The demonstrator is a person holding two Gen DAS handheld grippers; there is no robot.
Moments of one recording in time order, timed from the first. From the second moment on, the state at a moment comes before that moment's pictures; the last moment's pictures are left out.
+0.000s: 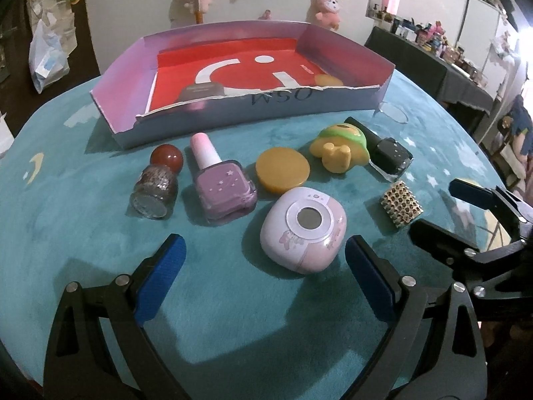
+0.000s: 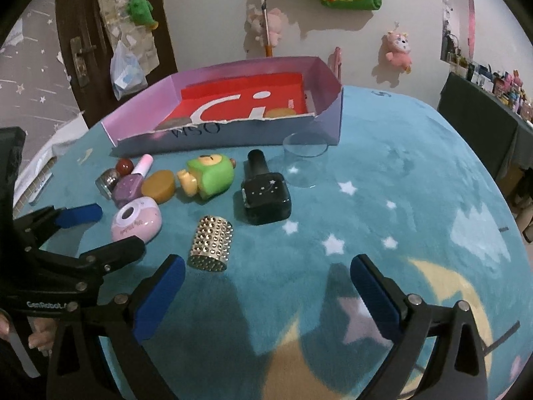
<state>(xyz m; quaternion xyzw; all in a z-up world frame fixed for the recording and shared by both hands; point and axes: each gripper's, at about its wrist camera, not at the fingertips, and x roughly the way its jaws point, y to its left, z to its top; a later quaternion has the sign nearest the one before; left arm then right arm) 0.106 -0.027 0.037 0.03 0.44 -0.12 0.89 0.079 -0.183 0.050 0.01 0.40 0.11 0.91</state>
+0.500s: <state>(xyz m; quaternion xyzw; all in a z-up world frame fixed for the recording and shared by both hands) 0.115 -0.037 0.039 0.07 0.44 -0.16 0.88 0.092 -0.173 0.049 0.00 0.42 0.15 0.89</state>
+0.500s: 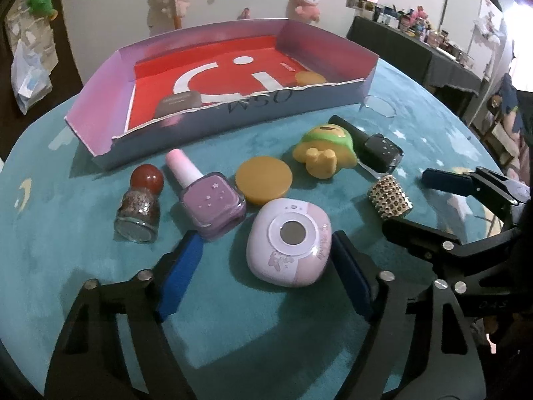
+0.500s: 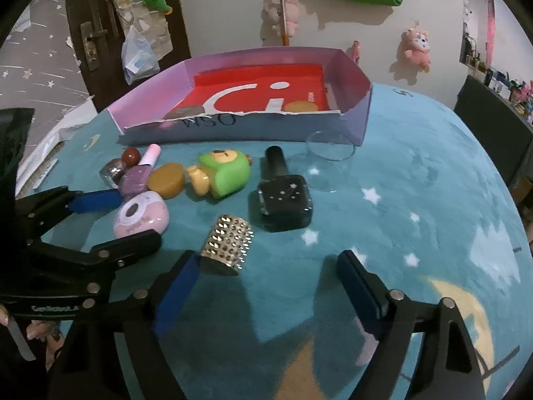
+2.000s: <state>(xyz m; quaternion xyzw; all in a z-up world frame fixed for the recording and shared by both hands) 0.165 -0.031 0.094 0.01 0.41 -0.23 0.88 0.137 -0.167 0.110 0.00 0.36 0.25 0.90</state>
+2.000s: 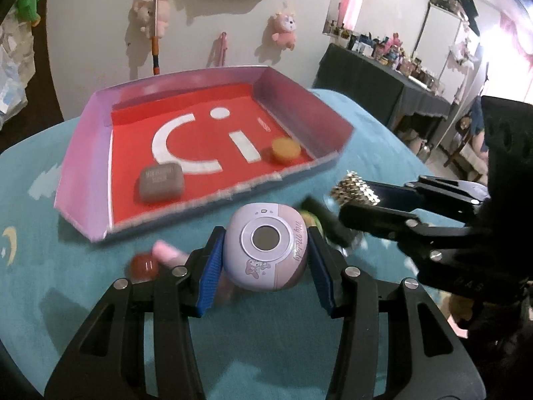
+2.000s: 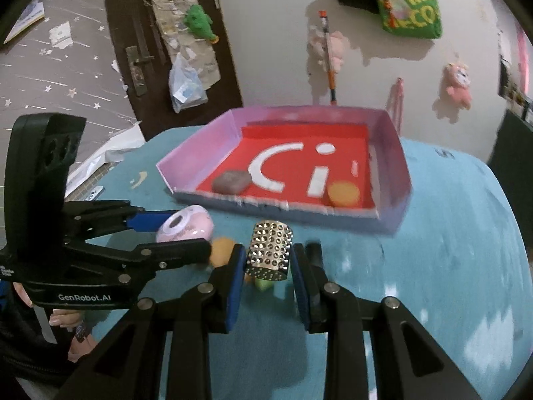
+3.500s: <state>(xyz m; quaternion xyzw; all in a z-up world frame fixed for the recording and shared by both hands) 0.299 -0.056 0.049 0.11 0.50 -0.24 0.83 0.284 -0.128 0.070 -0.17 0.47 0.31 0.81</state>
